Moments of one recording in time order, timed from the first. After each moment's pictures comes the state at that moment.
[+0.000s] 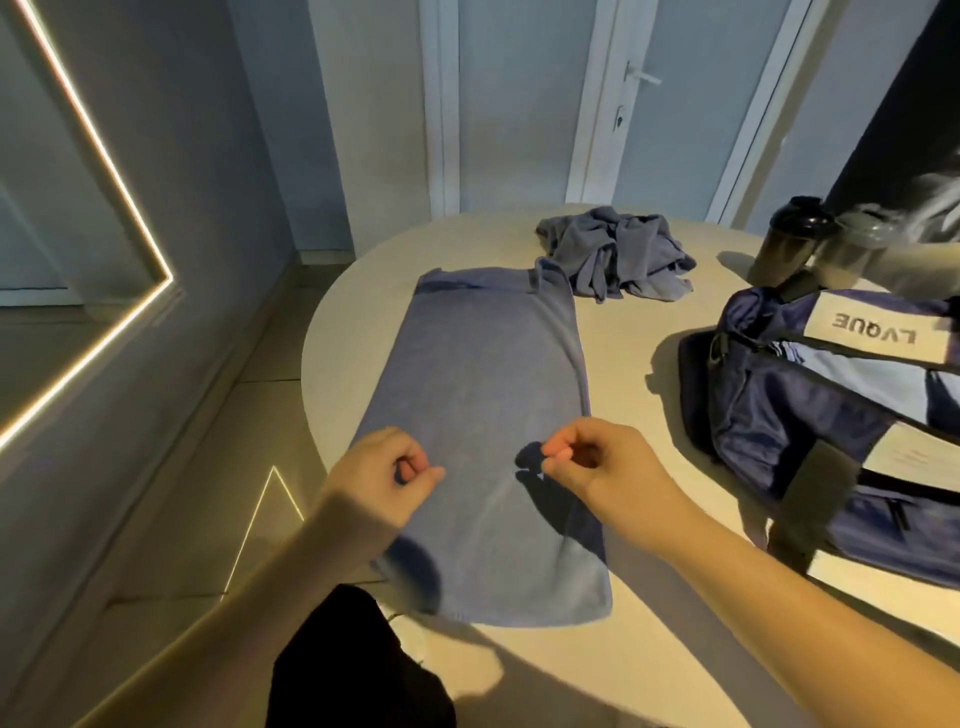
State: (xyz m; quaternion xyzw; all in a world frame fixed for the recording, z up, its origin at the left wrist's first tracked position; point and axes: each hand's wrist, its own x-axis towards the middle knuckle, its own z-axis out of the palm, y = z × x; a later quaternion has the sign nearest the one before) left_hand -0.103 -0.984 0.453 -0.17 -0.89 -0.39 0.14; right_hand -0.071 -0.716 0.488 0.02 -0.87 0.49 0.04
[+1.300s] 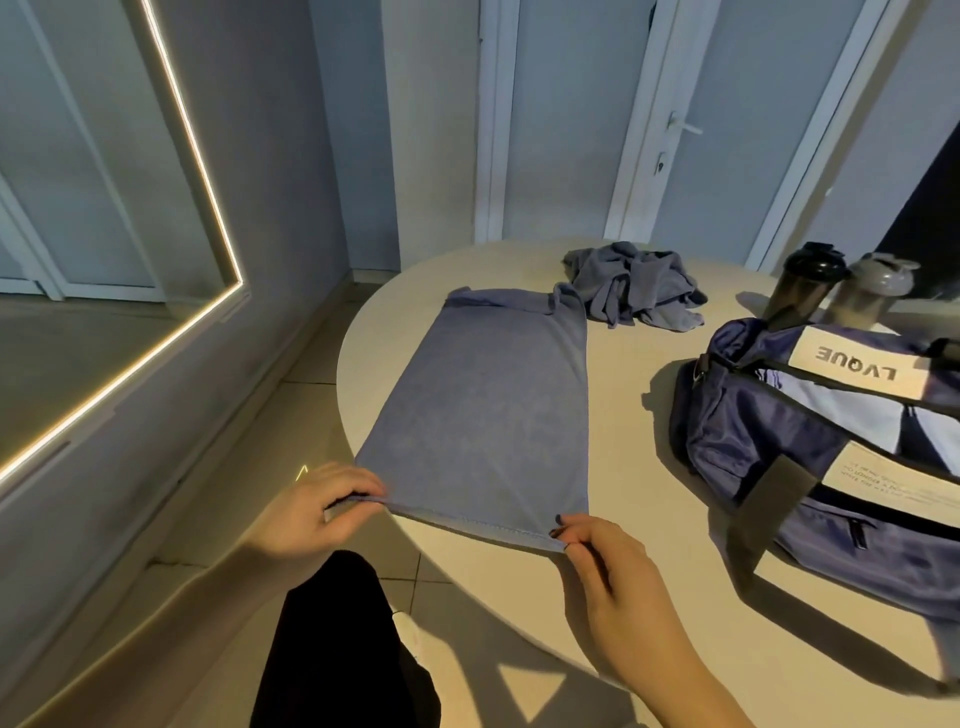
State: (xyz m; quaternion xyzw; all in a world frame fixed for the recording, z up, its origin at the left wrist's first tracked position) left_hand -0.017 -1.037 0.454 -0.16 -0.91 -0.36 0.09; right_hand 0.044 -0.702 0.444 0.07 -0.89 0.43 0.12
